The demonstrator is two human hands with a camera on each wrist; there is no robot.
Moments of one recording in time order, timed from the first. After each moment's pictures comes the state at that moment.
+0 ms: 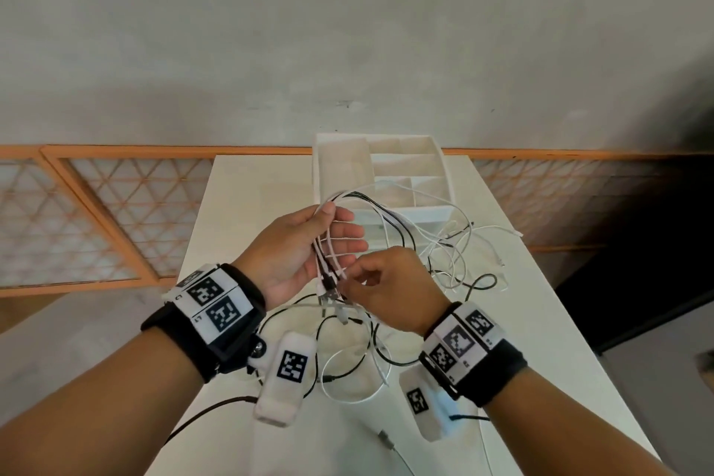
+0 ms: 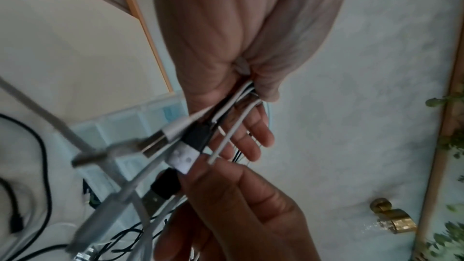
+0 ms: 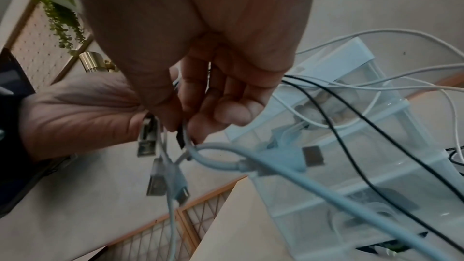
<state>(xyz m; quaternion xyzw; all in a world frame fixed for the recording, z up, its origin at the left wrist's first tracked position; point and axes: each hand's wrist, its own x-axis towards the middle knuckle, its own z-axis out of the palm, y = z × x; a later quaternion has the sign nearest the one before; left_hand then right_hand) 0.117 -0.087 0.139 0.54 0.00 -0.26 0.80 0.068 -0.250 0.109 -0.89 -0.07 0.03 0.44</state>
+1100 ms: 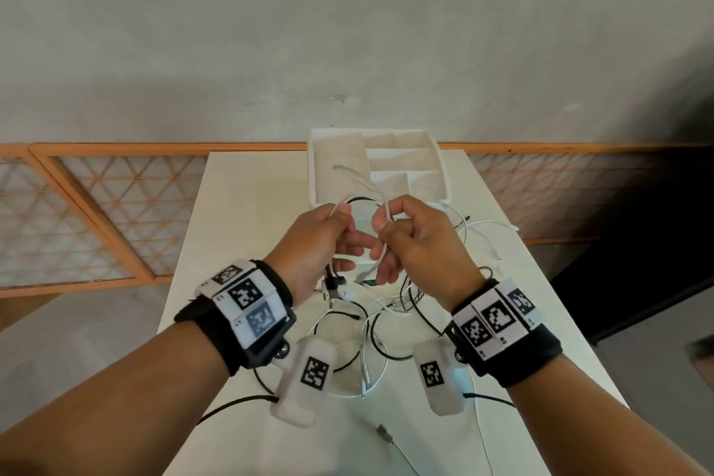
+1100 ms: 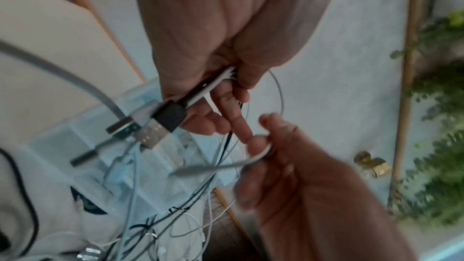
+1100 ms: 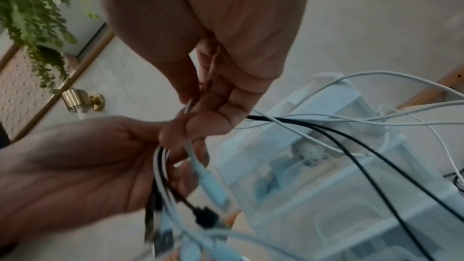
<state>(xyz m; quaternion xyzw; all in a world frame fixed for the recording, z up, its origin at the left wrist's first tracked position) 0.112 -0.116 0.144 0.67 0.01 -0.22 0.71 0.075 -0.273 0.138 -0.78 0.01 -0.02 0.63</state>
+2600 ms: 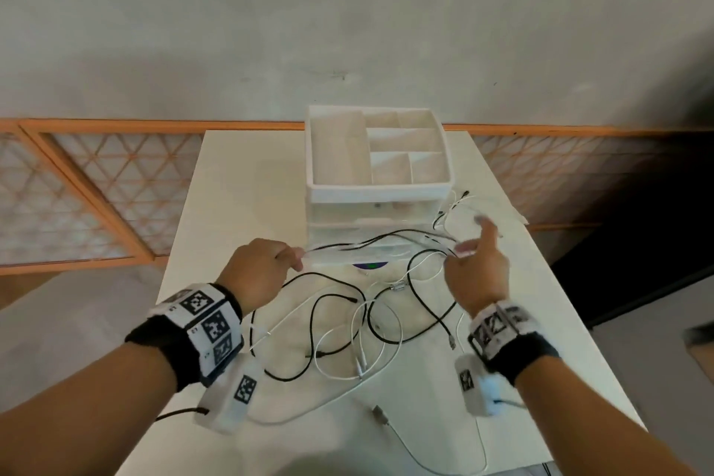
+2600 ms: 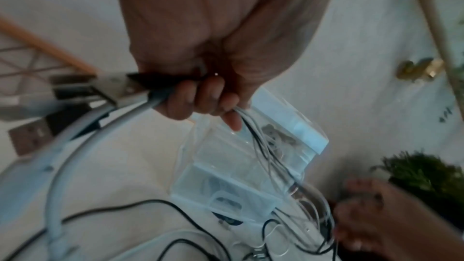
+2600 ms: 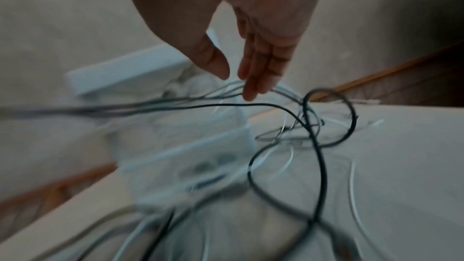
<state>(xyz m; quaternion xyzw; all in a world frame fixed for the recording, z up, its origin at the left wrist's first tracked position) 0.115 -0.055 0.079 0.93 -0.04 -0.16 0.34 0.066 -0.358 0.037 -0.89 0.26 -0.13 0.36</state>
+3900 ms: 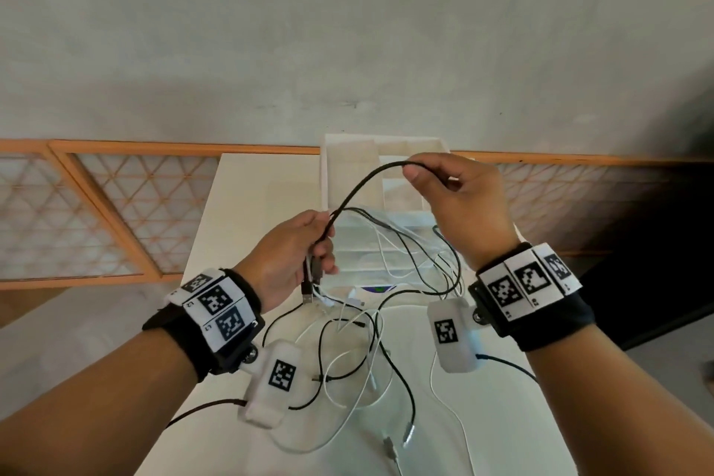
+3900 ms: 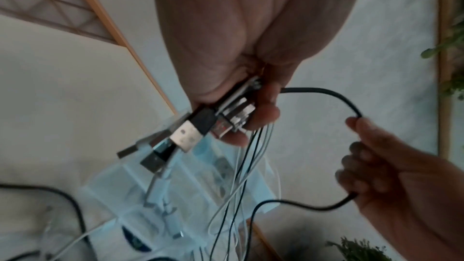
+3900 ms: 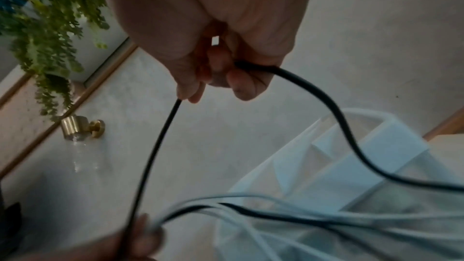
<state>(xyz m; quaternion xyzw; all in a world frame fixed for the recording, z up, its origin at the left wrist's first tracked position) 0.125 -0.072 0.126 0.60 -0.01 -0.24 0.76 0.111 -0.290 0.174 -0.81 -0.03 -0.24 0.54</state>
